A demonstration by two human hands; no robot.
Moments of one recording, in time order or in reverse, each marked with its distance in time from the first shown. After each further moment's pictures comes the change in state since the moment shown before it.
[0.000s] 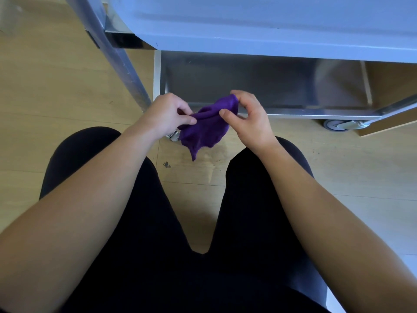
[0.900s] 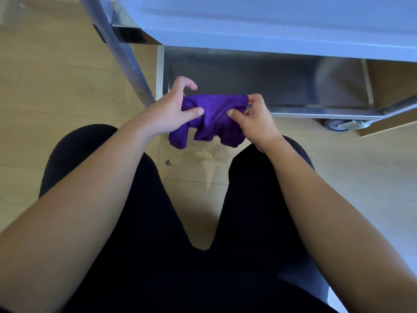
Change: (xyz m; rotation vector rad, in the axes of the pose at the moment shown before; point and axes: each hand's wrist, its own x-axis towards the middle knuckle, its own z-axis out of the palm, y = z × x) left_hand -0.013 0.001 -0.008 -0.072 -0.065 0.064; right_hand 0.005 0.003 -0.001 0.092 -0.023 0.251
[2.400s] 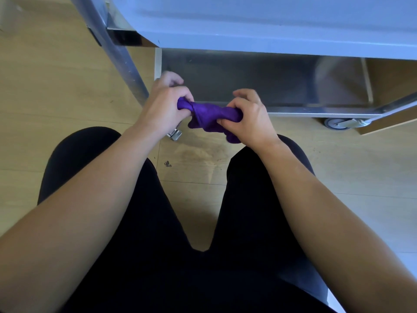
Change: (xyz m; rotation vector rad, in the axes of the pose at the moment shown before) left_hand 0.009 -0.005 0.007 0.237 0.314 0.167; right_hand 0.001 0.003 0.000 -0.521 0.056 -0.389
